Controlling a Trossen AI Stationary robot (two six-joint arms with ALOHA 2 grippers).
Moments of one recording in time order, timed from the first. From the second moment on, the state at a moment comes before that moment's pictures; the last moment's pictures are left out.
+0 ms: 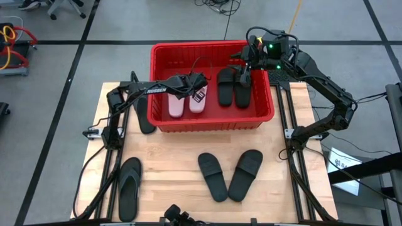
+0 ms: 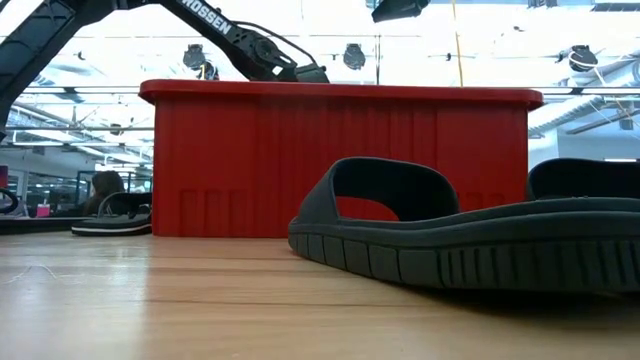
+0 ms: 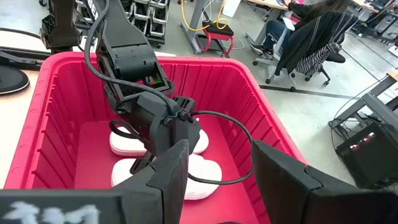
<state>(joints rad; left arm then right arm) 0.48 2.03 1.57 -0.63 -0.55 -0.25 -0.61 1.41 1.71 -0.71 -0.21 -0.43</state>
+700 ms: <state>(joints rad) 0.49 2.02 1.57 -0.64 -0.49 -0.26 -0.61 1.41 1.71 -0.71 -0.21 -0.43</state>
